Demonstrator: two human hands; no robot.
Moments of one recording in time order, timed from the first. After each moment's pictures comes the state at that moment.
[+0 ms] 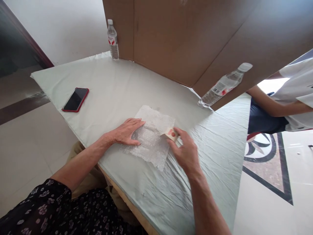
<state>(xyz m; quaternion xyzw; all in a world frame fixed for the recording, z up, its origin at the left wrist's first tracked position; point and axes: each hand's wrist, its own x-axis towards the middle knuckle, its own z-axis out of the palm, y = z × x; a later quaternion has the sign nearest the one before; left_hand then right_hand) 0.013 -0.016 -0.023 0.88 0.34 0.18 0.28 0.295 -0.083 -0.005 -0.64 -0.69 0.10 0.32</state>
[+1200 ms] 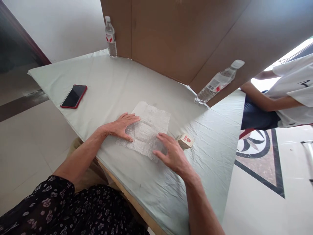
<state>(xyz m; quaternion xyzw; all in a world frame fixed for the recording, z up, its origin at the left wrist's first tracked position) -0.006 -0.012 -0.017 0.89 0.35 0.06 0.28 0.294 -0.114 -0.003 -0.52 -0.82 0.17 0.19</state>
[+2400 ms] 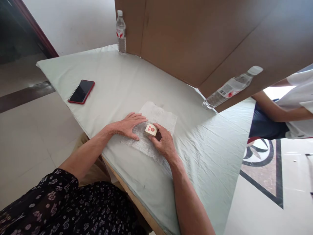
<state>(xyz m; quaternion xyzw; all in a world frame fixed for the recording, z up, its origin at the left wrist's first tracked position) -0.001 -0.008 -0.021 0.89 0.35 0.08 0.26 0.243 -0.063 -0.035 -0.55 -0.75 0.23 0.29</state>
